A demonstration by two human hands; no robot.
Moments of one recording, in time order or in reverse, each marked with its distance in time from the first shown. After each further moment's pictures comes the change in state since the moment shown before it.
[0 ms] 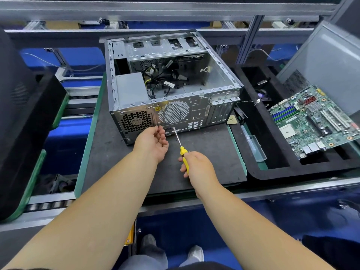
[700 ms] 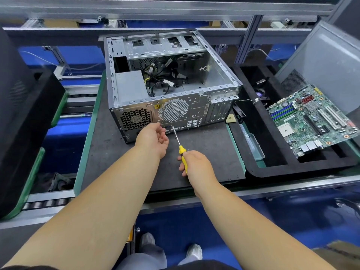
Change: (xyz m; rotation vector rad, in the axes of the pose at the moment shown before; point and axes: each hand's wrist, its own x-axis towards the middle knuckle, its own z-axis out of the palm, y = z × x) left_hand -0.007 0.000 0.009 0.046 0.082 0.033; right_hand 0.003 -0.003 0.005 -0.013 0.000 0.087
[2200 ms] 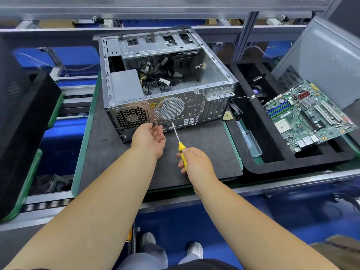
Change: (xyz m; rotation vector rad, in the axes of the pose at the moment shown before) left_hand 0.000 -0.003 -0.005 -0.069 -0.042 0.012; right_hand -0.010 -0.001 -0.008 0.061 -0.004 -0.068
